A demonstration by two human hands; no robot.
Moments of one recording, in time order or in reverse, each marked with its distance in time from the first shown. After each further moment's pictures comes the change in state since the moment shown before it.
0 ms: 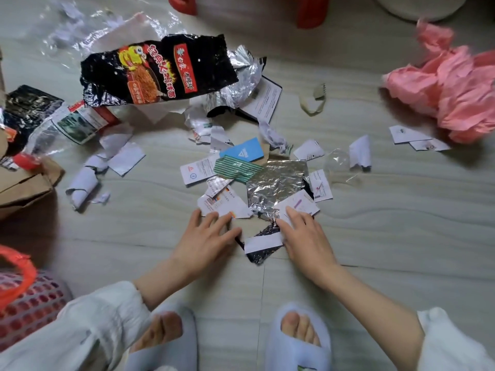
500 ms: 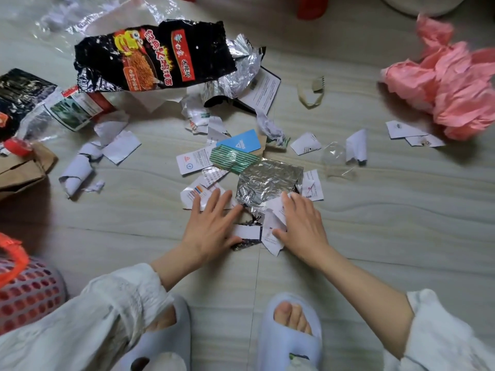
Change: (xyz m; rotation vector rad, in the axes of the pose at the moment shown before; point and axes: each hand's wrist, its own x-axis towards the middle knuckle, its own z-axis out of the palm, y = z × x) left_hand 0.020 0.015 0.012 -0.023 -0.061 -0.170; right_hand 0.009 -0.002 -0.019 0.143 -0.135 0.145
